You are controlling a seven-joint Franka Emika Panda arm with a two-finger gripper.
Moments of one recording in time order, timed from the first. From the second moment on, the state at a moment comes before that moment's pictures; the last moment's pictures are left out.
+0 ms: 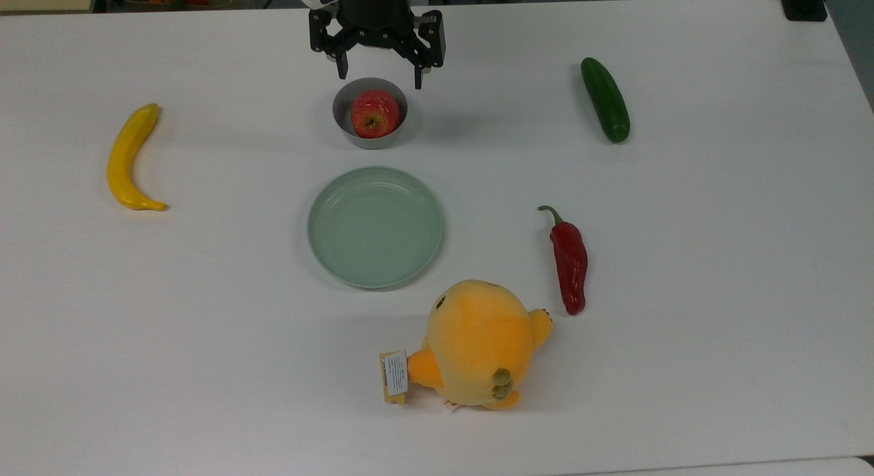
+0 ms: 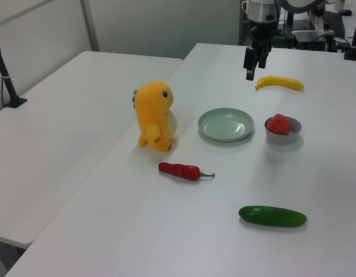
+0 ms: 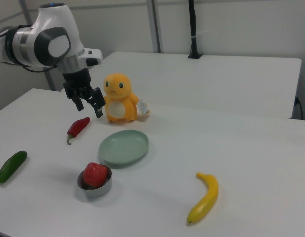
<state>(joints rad) 0.12 0.06 0.01 -1.76 -0.02 1.88 0.21</state>
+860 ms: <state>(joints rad) 0.06 0.05 0.06 -1.75 -0.02 1.83 0.20</state>
